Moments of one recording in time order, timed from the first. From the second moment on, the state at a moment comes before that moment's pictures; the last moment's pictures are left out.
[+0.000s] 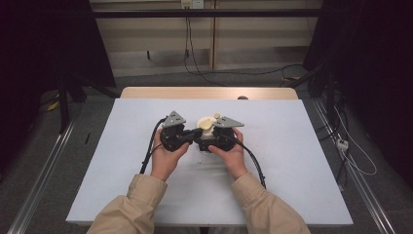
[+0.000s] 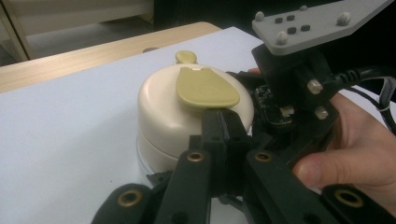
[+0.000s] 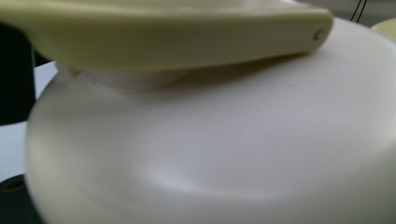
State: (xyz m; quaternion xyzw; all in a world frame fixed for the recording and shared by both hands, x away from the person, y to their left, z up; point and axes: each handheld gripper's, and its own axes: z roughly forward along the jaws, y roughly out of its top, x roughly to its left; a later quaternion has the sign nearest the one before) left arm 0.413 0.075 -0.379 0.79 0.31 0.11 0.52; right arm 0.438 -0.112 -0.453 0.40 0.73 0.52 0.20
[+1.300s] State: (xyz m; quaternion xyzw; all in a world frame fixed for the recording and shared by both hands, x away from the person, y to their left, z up) left arm 0.419 0.067 -0.372 0.78 0.32 0.11 0.53; right arm 0.438 -0.113 -0.453 0.40 0.73 0.52 0.20
